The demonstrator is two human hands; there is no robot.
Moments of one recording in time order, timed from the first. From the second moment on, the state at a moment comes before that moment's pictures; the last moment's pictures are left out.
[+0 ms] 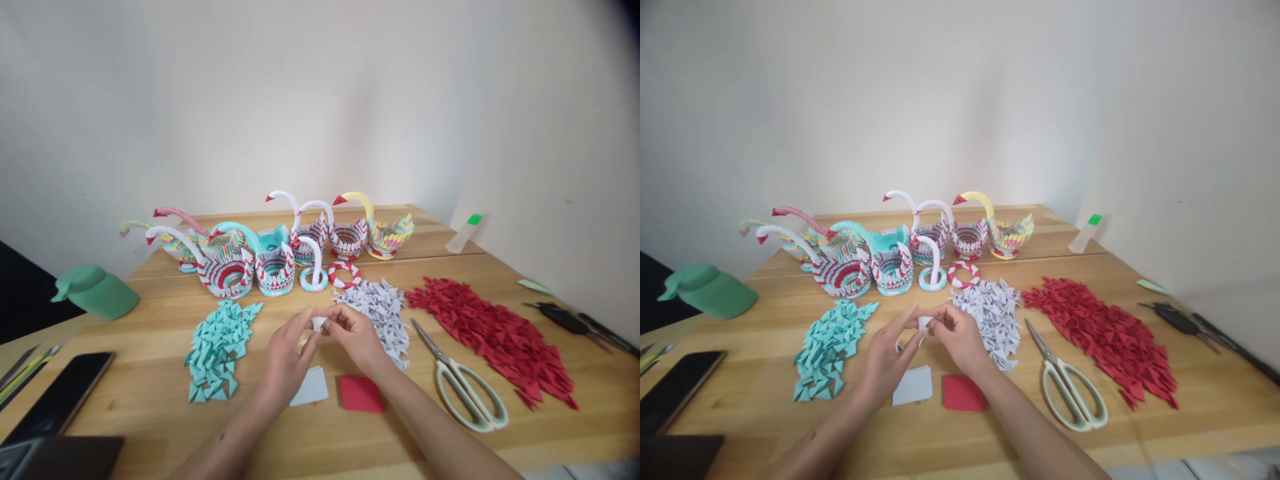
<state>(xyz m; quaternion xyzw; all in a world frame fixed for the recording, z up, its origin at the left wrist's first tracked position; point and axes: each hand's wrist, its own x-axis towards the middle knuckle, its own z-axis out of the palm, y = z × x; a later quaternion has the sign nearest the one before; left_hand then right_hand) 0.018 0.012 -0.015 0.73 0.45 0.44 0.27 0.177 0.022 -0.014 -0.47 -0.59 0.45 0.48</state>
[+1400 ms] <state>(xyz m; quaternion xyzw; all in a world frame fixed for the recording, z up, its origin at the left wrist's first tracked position) 0.012 0.024 0.000 0.57 0.44 0.40 0.56 0.173 0.020 -0.011 -0.44 -0.55 0.52 0.48</state>
